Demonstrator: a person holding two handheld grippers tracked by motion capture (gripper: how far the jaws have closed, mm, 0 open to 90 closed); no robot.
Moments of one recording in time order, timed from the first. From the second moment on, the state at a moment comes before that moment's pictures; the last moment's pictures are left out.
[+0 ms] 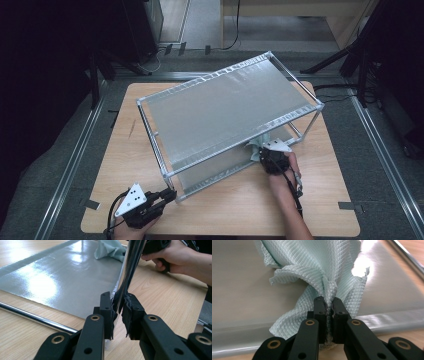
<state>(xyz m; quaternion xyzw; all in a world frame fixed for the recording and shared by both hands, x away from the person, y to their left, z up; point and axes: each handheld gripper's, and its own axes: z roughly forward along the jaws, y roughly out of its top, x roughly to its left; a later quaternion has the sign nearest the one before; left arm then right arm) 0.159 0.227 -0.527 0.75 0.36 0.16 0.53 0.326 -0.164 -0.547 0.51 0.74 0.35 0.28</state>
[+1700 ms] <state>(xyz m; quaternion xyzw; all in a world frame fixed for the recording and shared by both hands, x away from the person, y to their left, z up) 0.159 0.226 -0.528 0.75 0.37 0.16 0.53 0.256 -0.048 -0.548 0.37 0.82 0.39 0.19</state>
